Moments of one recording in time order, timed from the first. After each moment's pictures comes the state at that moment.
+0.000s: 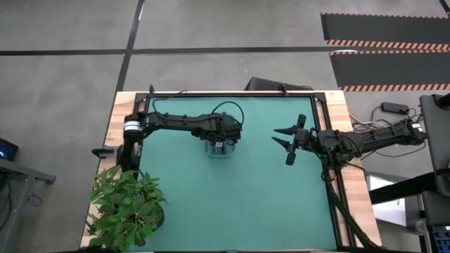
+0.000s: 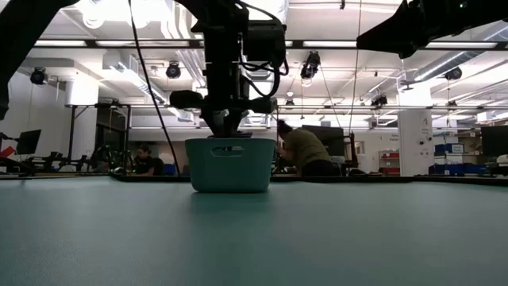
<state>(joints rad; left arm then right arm) 0.12 1.99 1.62 -1.04 -0.42 -1.15 0.15 0.71 0.43 0.12 0.47 -0.11</state>
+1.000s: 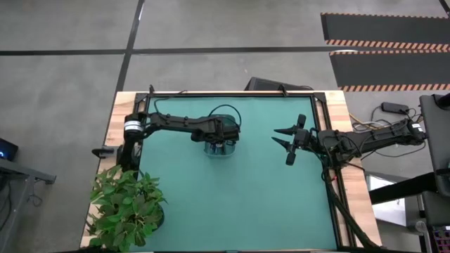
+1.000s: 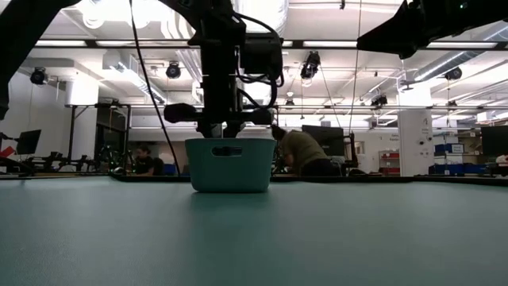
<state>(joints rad) 0.13 1.99 1.53 -0.95 -0.37 -1.27 0.15 0.71 0.43 0.11 0.47 -0.11</state>
